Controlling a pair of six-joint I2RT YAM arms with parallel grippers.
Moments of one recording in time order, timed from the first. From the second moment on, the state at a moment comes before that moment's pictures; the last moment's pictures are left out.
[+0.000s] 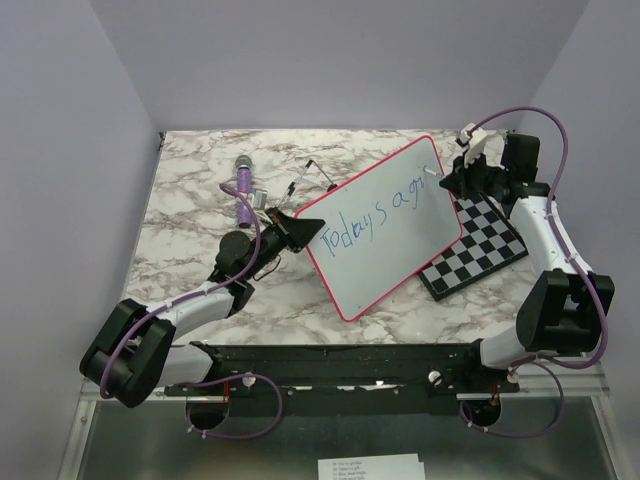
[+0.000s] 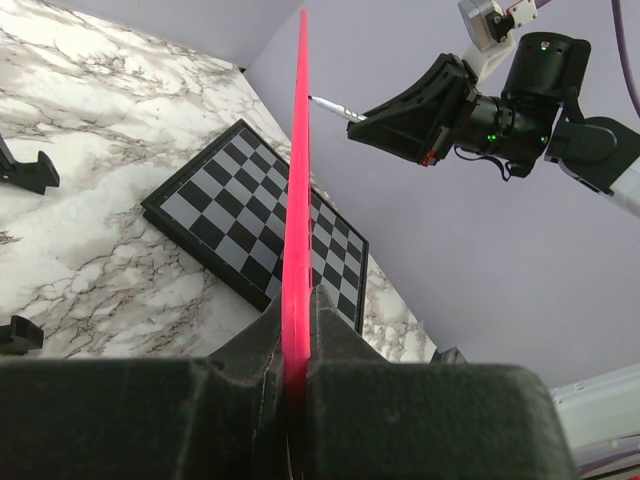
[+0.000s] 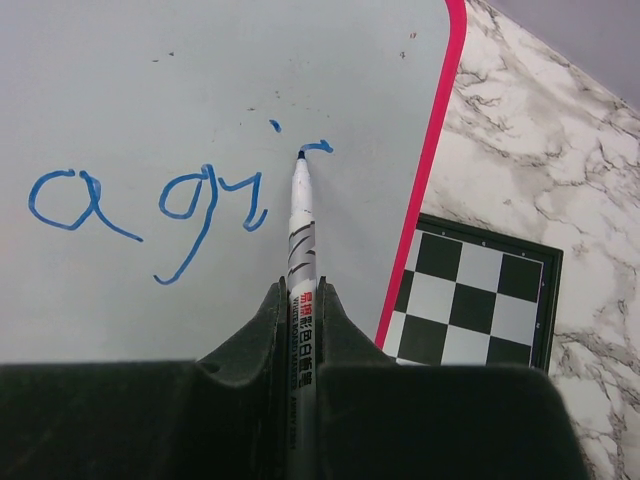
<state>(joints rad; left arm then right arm) -0.54 1.24 0.42 1.00 0.27 -0.83 -0.09 1.49 1.22 -0.35 -0.67 -0.51</state>
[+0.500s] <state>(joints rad) -0.54 1.24 0.42 1.00 0.27 -0.83 -0.13 1.45 1.15 -0.40 -0.66 -0.56</state>
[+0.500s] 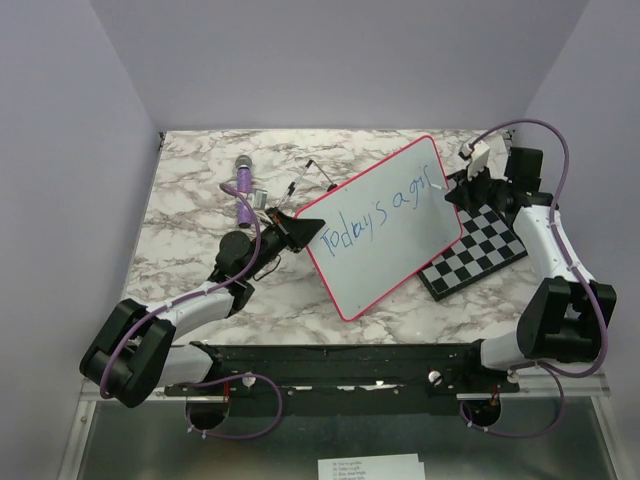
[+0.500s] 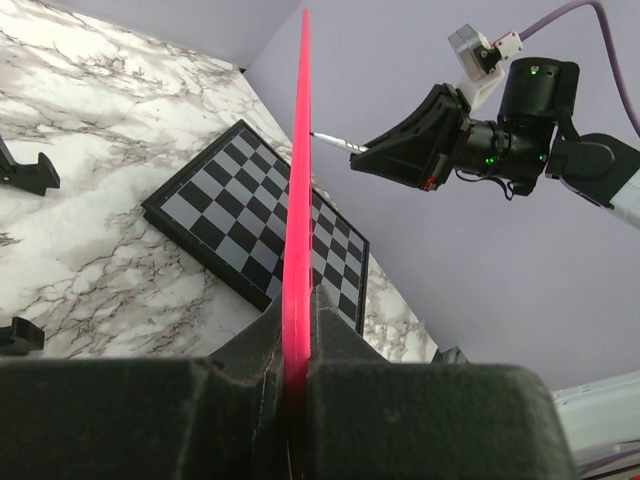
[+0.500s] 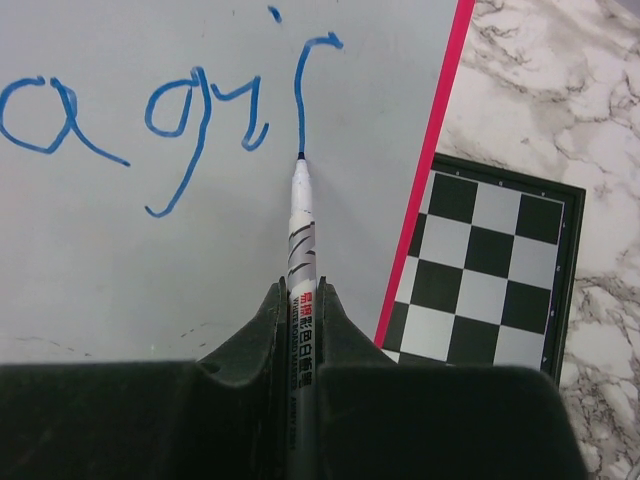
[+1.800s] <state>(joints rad) -0.54 1.24 0.42 1.01 0.28 -0.83 -0.15 1.45 1.21 -0.43 -0.74 -0.50</state>
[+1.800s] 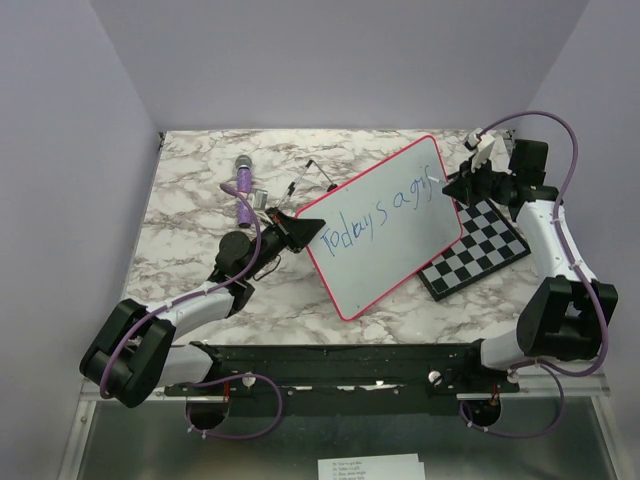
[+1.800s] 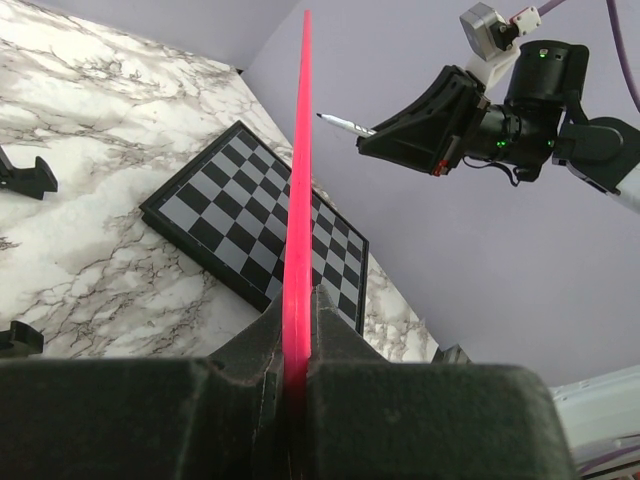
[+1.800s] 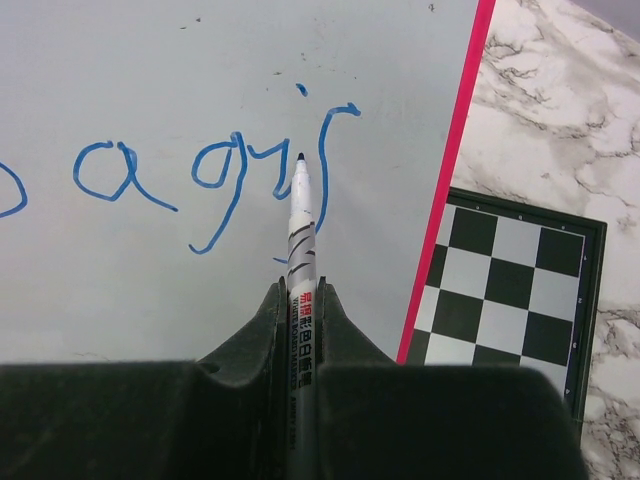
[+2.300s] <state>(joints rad) -0.54 1.25 0.42 1.01 0.28 -0.83 -0.15 1.50 1.22 -0.43 -0.74 -0.49</state>
